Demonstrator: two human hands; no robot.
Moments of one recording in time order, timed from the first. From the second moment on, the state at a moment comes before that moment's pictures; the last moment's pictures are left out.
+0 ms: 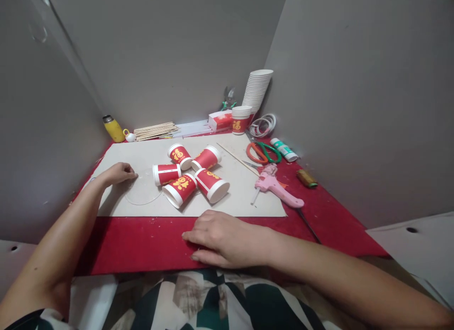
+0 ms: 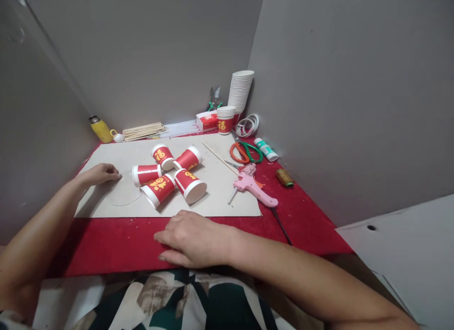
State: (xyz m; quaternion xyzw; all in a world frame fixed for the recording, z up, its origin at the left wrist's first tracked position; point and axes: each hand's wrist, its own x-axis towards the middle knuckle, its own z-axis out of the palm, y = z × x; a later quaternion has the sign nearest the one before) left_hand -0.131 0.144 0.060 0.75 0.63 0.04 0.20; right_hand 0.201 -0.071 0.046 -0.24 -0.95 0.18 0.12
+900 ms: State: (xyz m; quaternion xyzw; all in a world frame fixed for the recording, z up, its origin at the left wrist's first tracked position) left_hand -0.139 0.150 0.097 0.70 0.71 -0.01 0.08; right_hand 0.206 -0.064 0.025 -0.26 -0.93 0.22 0.12
